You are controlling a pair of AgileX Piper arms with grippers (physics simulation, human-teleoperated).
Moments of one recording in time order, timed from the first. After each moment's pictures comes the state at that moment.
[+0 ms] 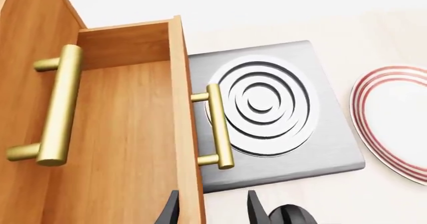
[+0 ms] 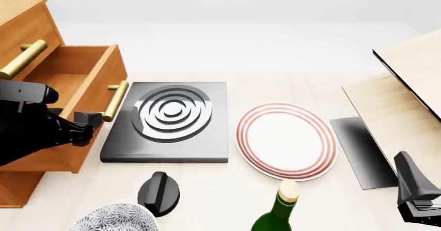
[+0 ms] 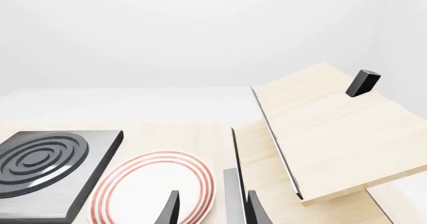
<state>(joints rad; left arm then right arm) -0.15 0.91 -0.55 0.27 -0.05 -0.01 0.01 0.00 0.00 0.01</state>
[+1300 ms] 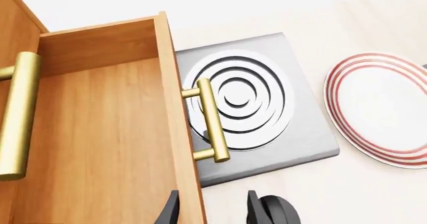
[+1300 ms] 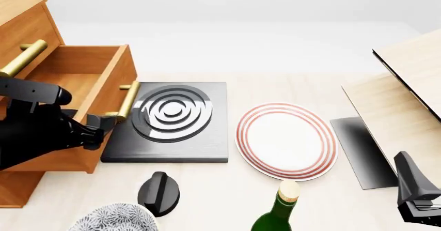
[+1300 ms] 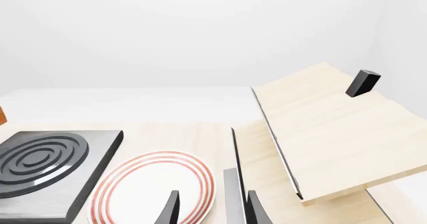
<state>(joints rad) -0.26 0.92 -0.57 0.31 -0.12 -0.01 0.01 0.00 0.00 0.01</state>
